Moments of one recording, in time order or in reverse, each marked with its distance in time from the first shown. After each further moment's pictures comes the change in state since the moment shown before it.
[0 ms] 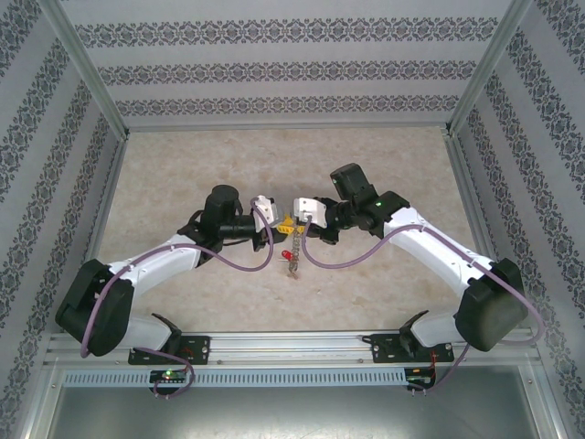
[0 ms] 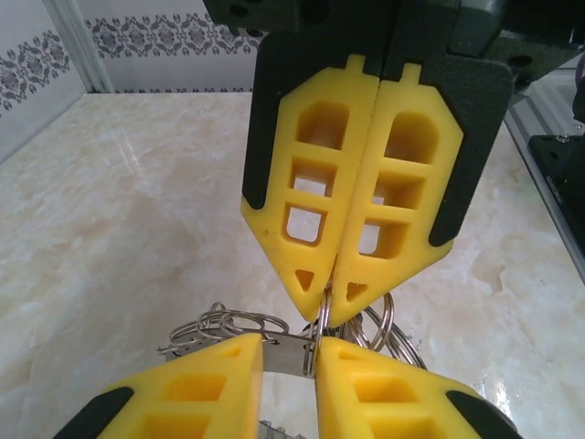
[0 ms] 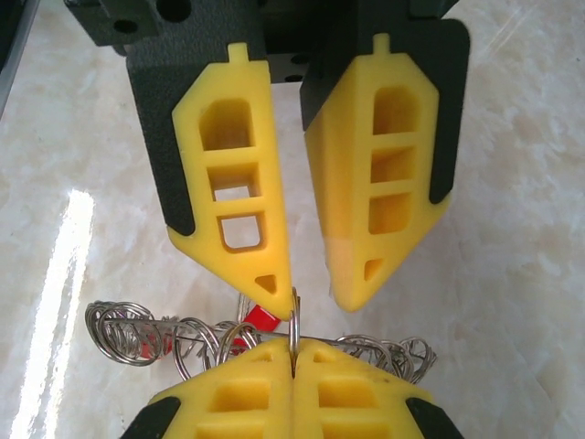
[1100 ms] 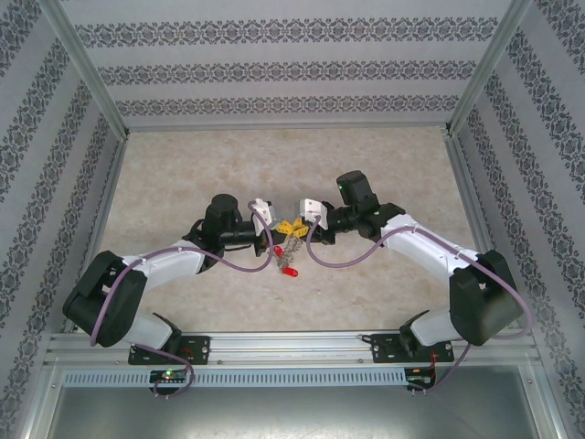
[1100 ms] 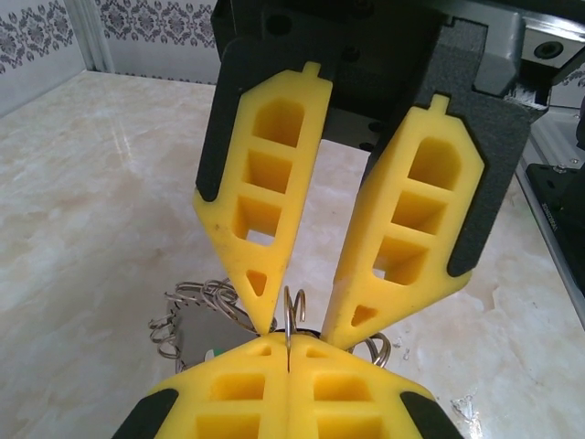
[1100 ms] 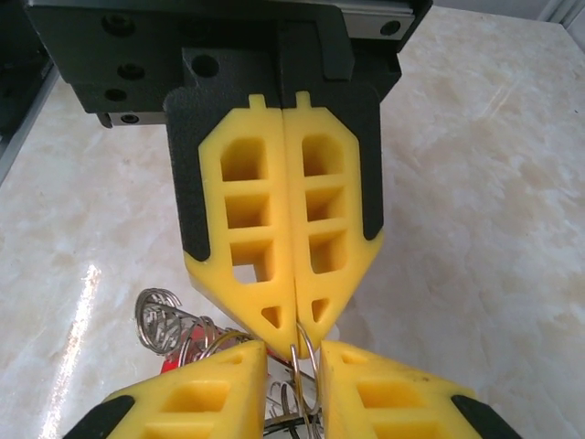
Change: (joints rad) left arm 0.002 0.061 -0.107 0.245 0.000 -0.179; right arm -0.070 0.035 -0.185 0.349 -0.209 0.080
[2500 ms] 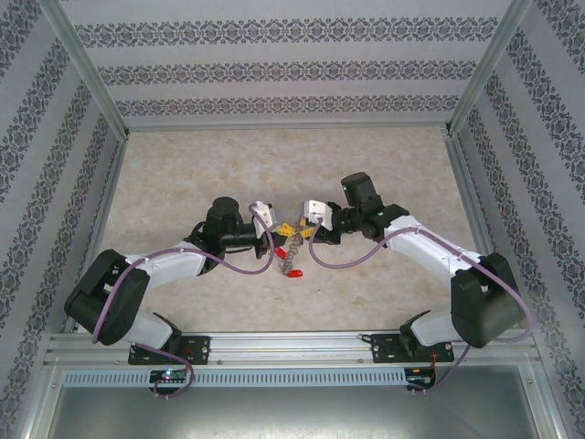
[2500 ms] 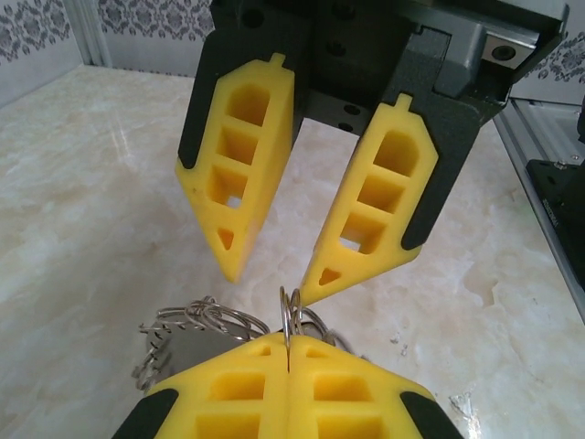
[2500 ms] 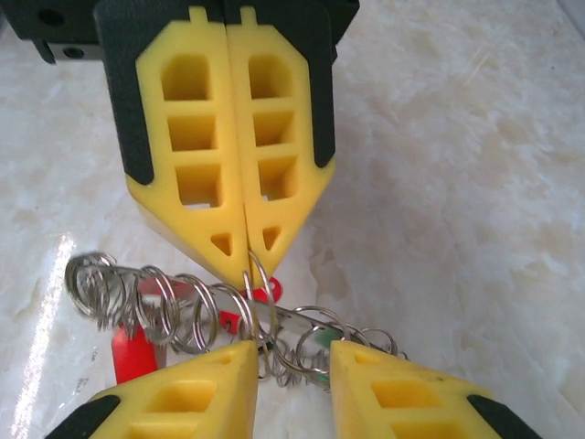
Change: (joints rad) left arm -0.011 0.013 -0.022 0.029 -0.008 -0.008; right arm -0.032 -0.010 -0.024 -0.026 0.076 -0.052
